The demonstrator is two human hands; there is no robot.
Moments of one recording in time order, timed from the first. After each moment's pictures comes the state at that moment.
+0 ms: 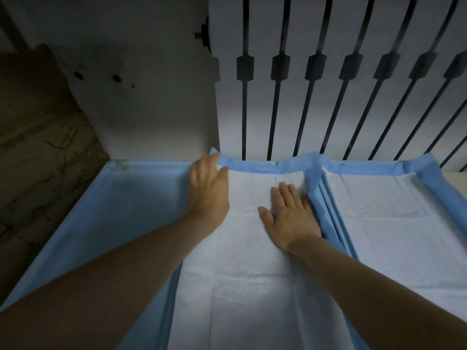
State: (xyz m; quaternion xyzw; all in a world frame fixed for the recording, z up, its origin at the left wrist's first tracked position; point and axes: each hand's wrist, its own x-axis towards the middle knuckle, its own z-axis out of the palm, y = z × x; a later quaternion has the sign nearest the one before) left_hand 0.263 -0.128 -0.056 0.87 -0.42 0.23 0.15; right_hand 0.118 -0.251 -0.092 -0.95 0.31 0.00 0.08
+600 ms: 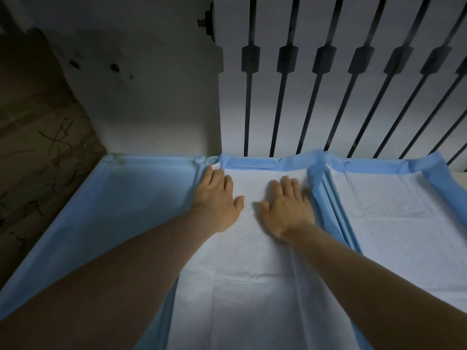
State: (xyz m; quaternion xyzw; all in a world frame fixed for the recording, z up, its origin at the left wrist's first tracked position) left_hand 0.265 -0.132 -0.067 0.87 -0.45 0.07 -0.16; right_hand 0.137 -0.247 -0.081 -0.94 0.32 -0.01 0.08
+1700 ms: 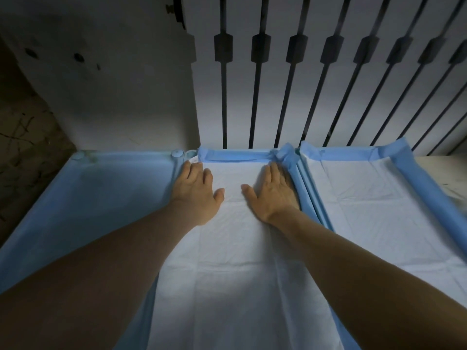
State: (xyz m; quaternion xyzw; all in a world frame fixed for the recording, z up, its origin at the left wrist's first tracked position) left_hand 0.267 -0.132 -0.069 0.87 -0.46 0.07 -0.17; right_hand 0.136 -0.261 -0.080 -0.92 0.38 -0.01 0.12
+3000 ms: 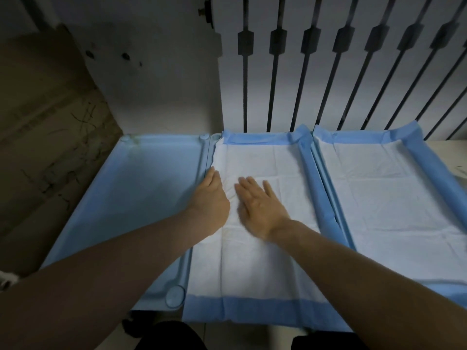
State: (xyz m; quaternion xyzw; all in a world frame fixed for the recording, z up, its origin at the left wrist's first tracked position) left_hand 0.195 -0.055 -0.054 0.76 -0.52 0.12 -0.37; right_hand 0.095 -0.164 -0.080 -0.98 0.14 0.01 0.10
